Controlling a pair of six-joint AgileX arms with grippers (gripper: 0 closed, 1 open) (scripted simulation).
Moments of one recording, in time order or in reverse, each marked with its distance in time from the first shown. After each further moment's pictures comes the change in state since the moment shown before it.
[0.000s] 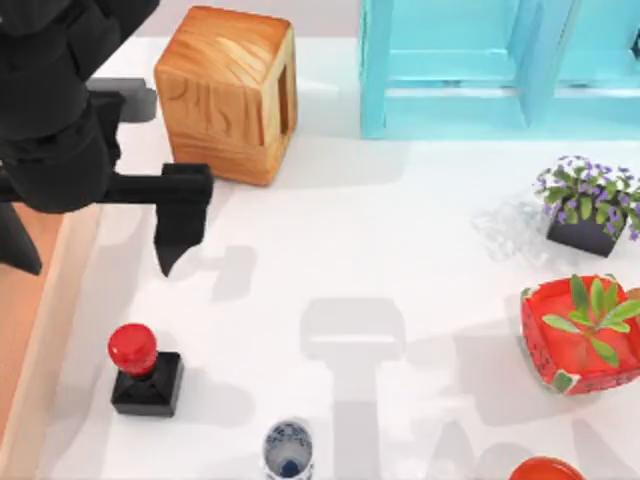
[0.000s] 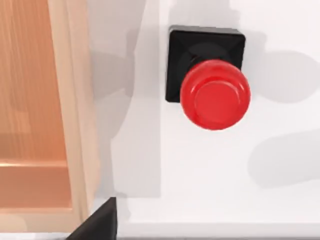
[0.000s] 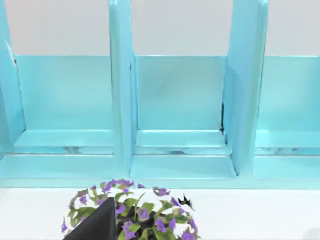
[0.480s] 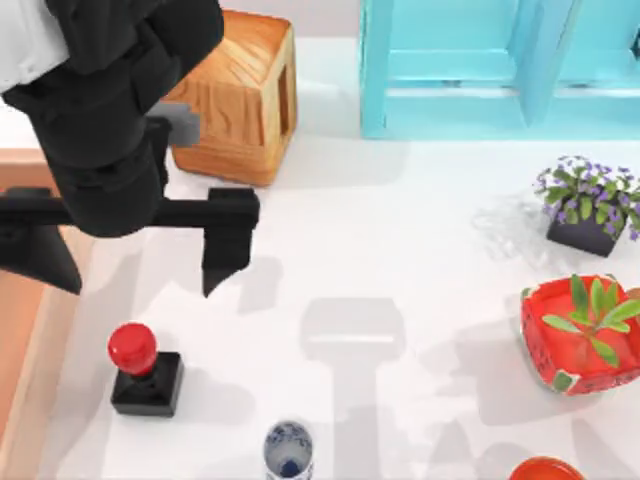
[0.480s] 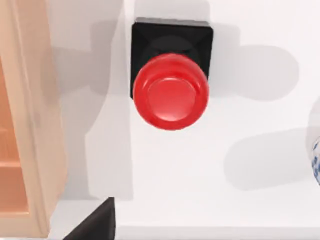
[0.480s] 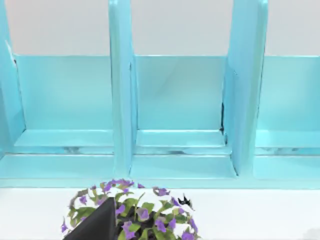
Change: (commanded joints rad) left arm -0.102 0.035 -0.040 0.054 -0.007 -0.096; right arm 0.000 0.000 0.000 0.000 0.000 0.000
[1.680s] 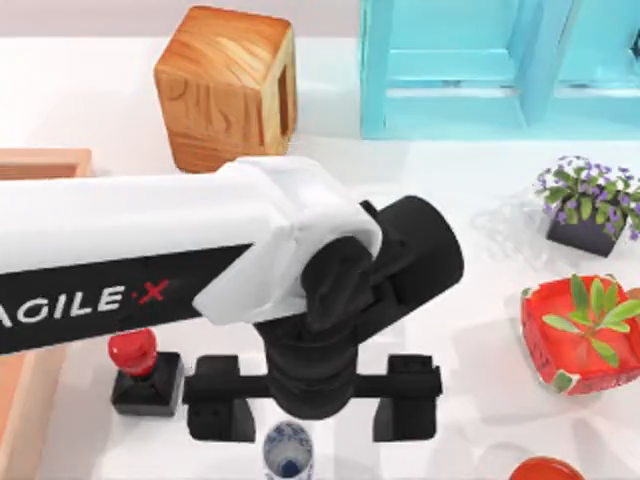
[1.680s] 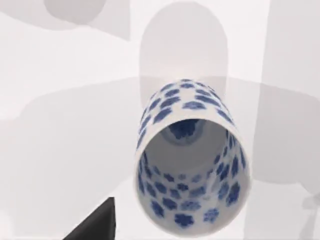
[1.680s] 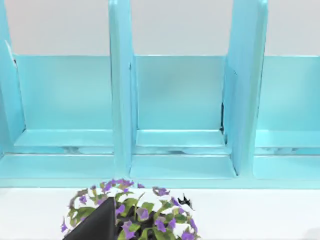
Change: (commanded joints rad) left arm -0.448 0.126 -0.241 0.389 0.014 -0.457; right arm 0.000 0.000 0.000 0.000 0.000 0.000
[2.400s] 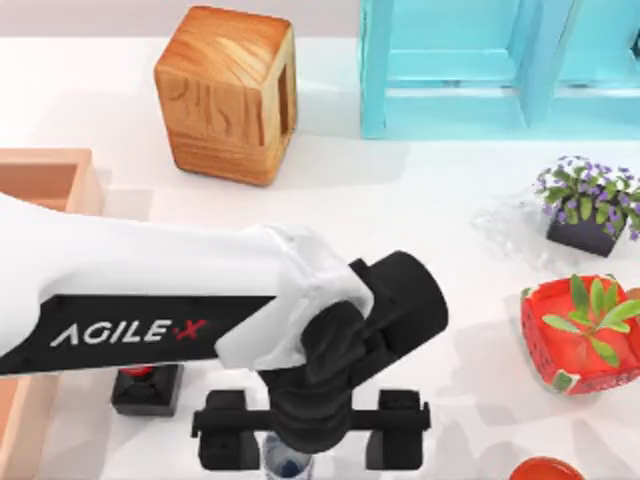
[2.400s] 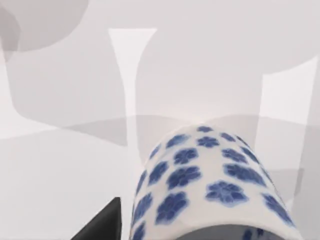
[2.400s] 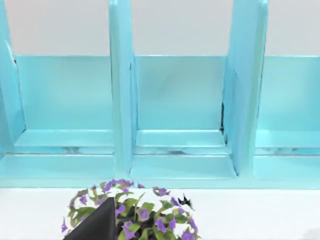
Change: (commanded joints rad) left arm 0.000 0.068 -0.141 0.211 0.000 0.000; right arm 0.000 0.000 0.000 0.000 0.000 0.000
